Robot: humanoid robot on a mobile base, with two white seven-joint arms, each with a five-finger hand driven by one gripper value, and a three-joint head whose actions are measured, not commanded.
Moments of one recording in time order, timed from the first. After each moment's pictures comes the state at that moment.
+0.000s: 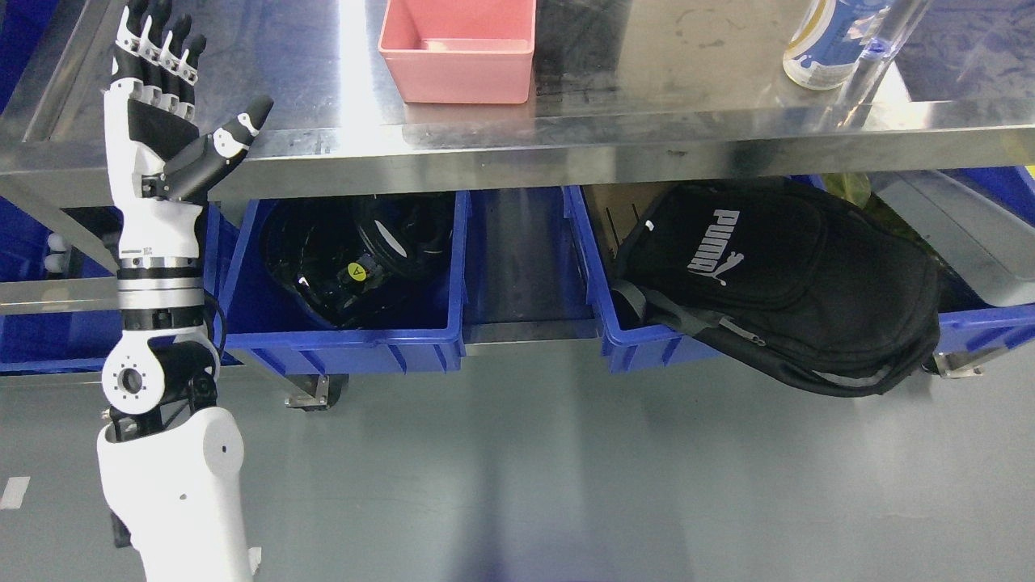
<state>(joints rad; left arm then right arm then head) -0.36 0.00 0.21 -1.67 0.26 -0.18 -0.27 0.00 0.00 -0.05 0.00 0.00 -0.05 -0.01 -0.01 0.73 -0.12</state>
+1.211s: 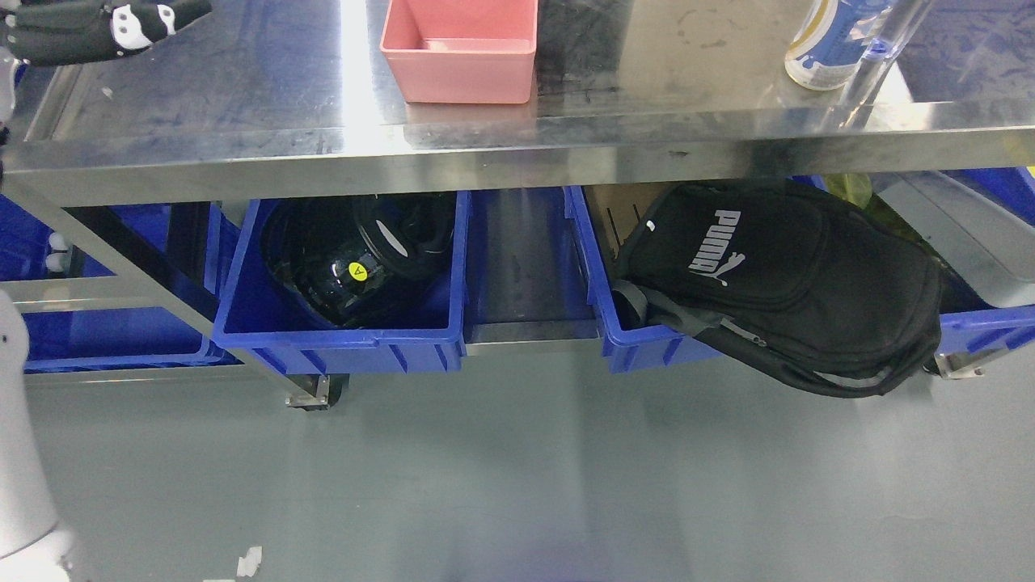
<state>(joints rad) -0.71 0.46 0.09 -1.66 0.24 -0.19 -0.65 0.00 0.00 -0.05 0.00 0.00 -0.05 0.00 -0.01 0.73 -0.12</state>
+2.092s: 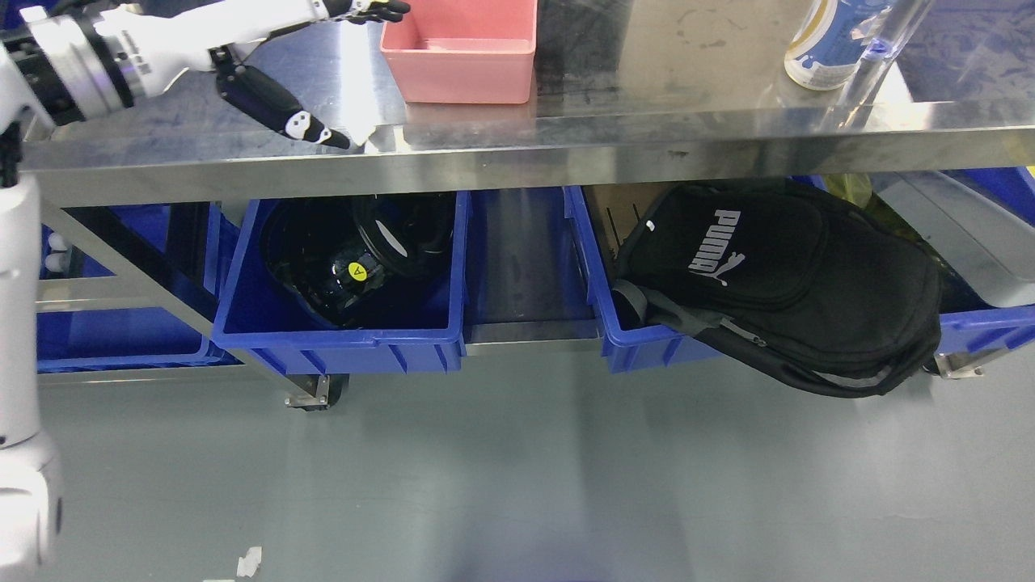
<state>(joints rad) -0.99 0.44 -0.22 -1.44 -0.14 -0.11 -1.08 0.00 0.00 -0.05 0.00 0.00 -0.05 0.00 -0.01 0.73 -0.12</state>
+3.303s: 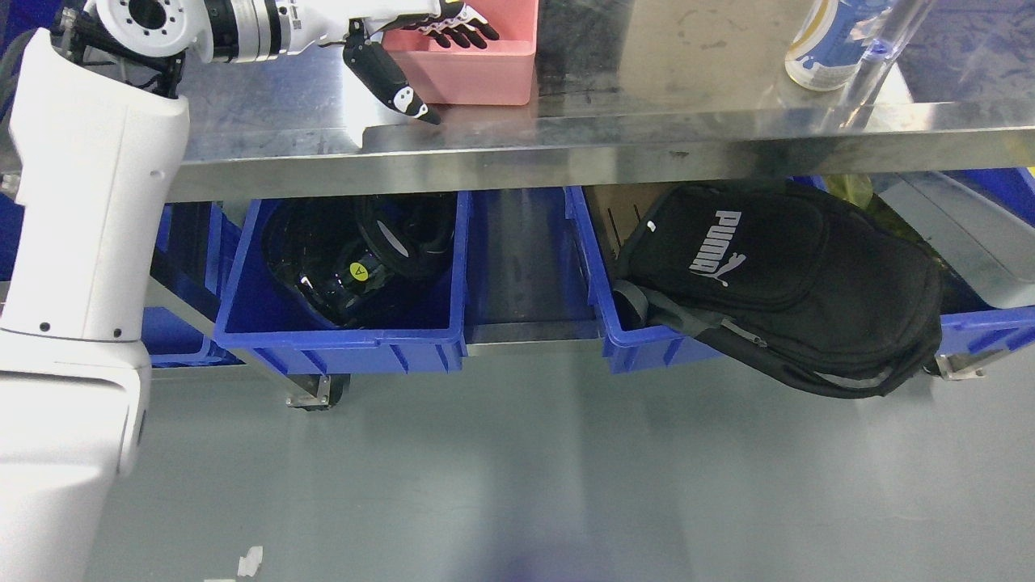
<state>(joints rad) -1.21 0.24 -0.40 -1.04 -0.29 -0.11 -1.09 0.00 0.00 -0.05 0.00 0.00 -0.05 -0.01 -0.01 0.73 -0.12</state>
